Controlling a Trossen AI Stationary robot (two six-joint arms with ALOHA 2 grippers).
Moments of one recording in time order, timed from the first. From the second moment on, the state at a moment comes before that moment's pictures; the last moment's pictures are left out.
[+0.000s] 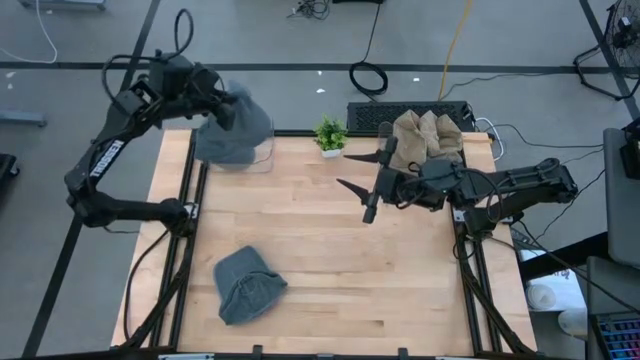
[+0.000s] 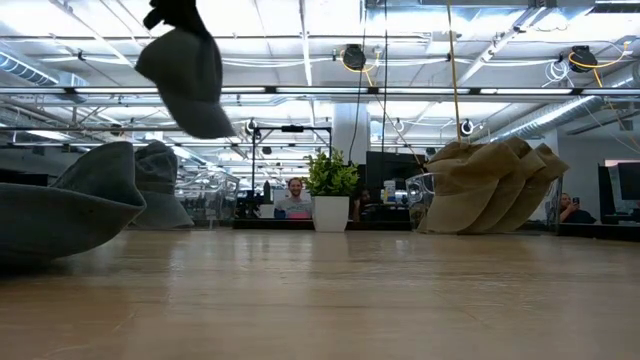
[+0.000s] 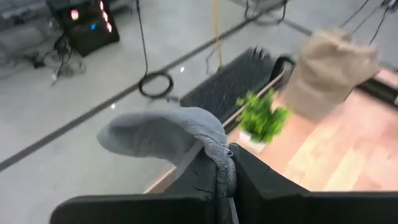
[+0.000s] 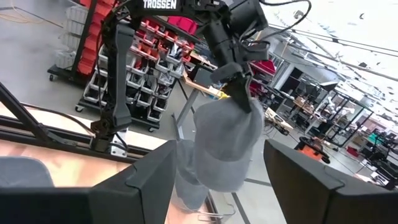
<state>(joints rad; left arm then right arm) 0.84 1.16 1.56 -0.94 0.06 0.01 0.17 1.27 1.27 0.01 0.48 -0.45</state>
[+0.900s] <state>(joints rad) 1.09 1.16 1.08 -0.72 0.16 -0.02 0.16 1.27 1.27 0.00 0.54 -0.46</state>
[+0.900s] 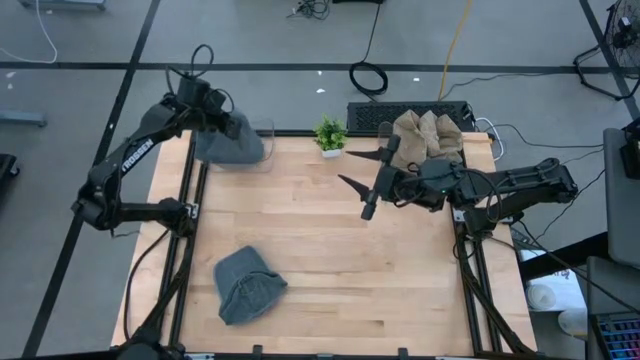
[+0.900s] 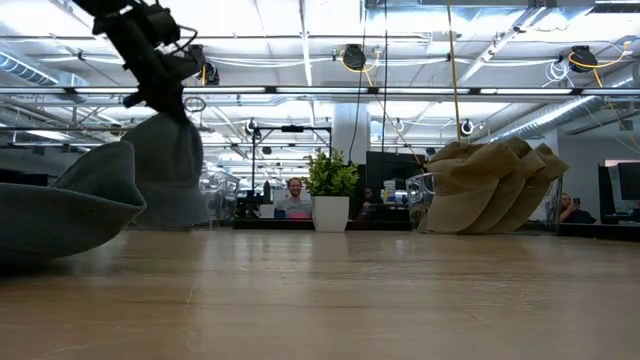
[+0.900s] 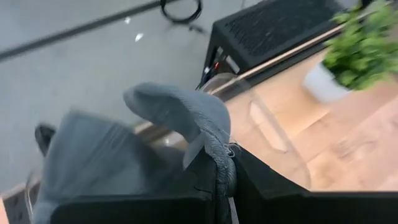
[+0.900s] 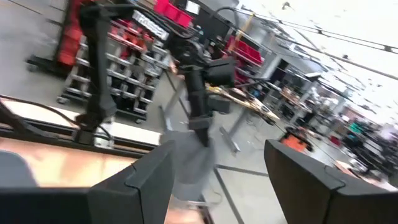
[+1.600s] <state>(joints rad) 1.15 1.16 1.04 -0.73 0.10 -0.12 0.16 1.27 1.27 0.00 0.58 -0.46</state>
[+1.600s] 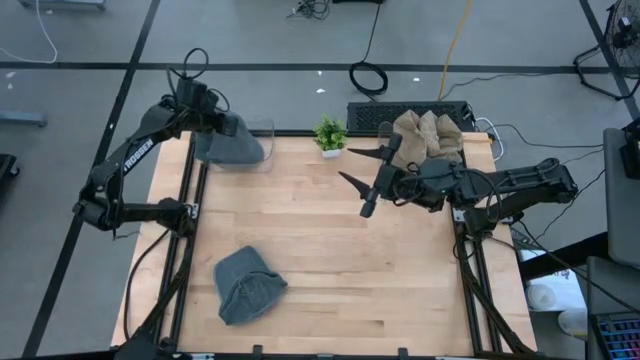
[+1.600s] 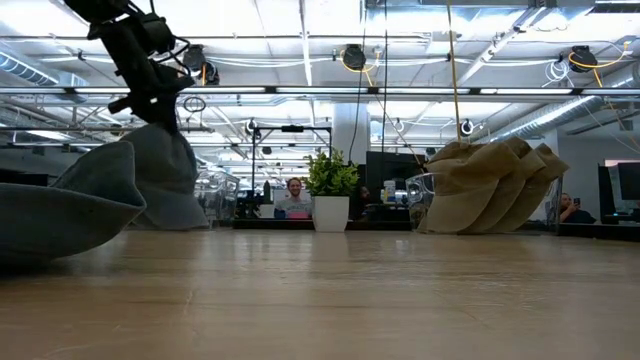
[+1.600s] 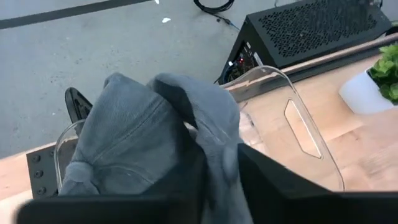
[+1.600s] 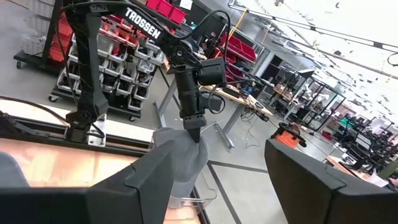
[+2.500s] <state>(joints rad) 1.08 1.13 1.19 -0.67 0.21 -0.09 0.16 1.27 1.27 -0.06 0.58 -0.43</state>
